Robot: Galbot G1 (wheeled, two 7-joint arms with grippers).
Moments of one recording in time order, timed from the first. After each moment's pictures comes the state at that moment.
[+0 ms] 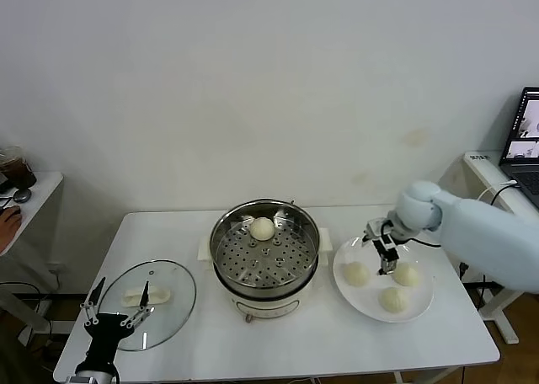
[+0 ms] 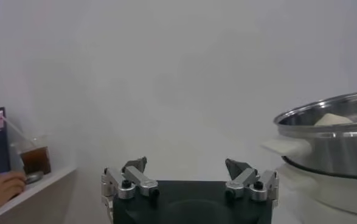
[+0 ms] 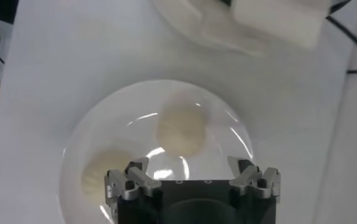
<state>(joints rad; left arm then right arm) 1.72 -1.29 -0.75 -2.01 -0.08 -0.22 -0.03 0.10 0.74 -0.95 1.34 -0.12 -0.22 -1.09</state>
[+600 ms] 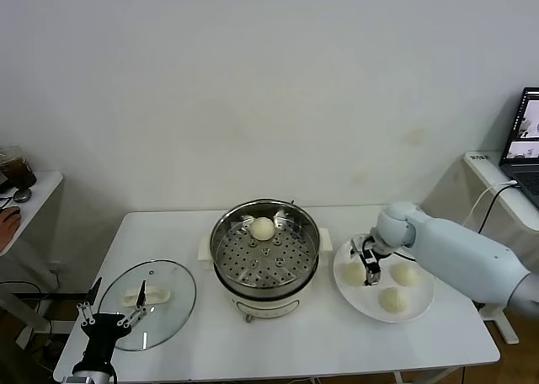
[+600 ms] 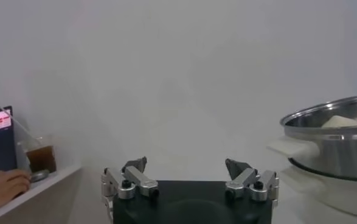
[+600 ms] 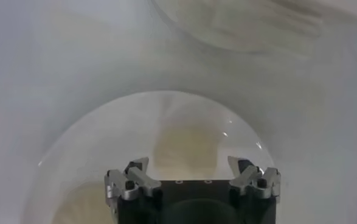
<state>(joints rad) 1.72 -1.29 -0.76 -2.00 -0.09 -0.23 -0.03 -0.01 0.82 -0.88 1.24 -0.18 -0.22 -1.05</state>
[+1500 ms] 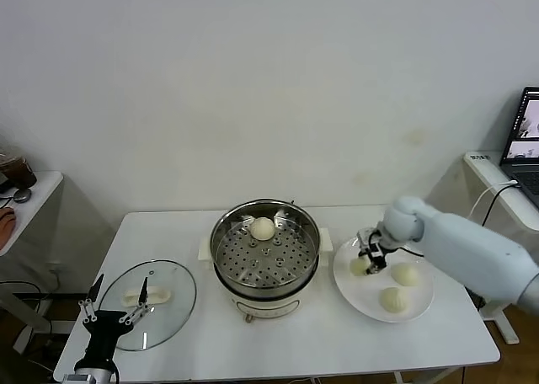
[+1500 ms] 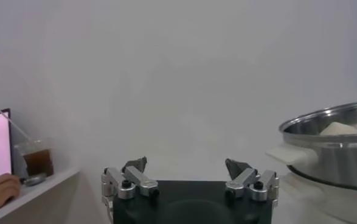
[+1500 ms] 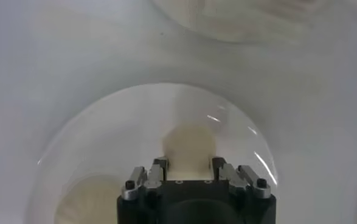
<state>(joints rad) 1.70 -1.28 -0.74 -2.01 -0.10 -0.23 -0.03 0.19 0.71 -0.94 1.36 -0.05 -0.27 -1.10</state>
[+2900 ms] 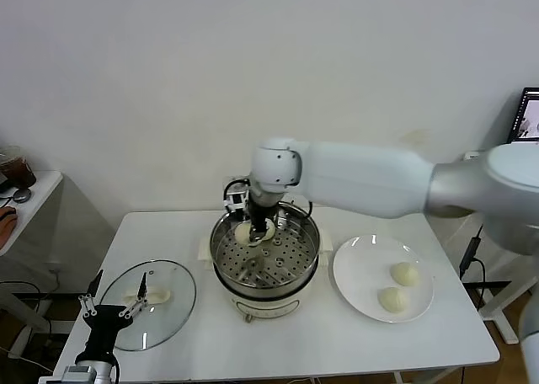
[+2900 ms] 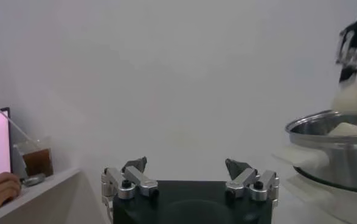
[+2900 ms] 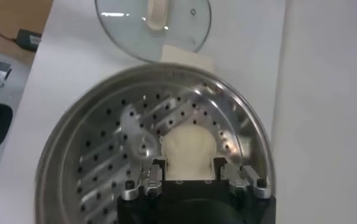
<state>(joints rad) 1.66 -1.28 -0.75 -1.98 -0.10 -0.22 -0.04 0.52 1.35 -1.28 1.29 0.53 -0.70 -0.84</state>
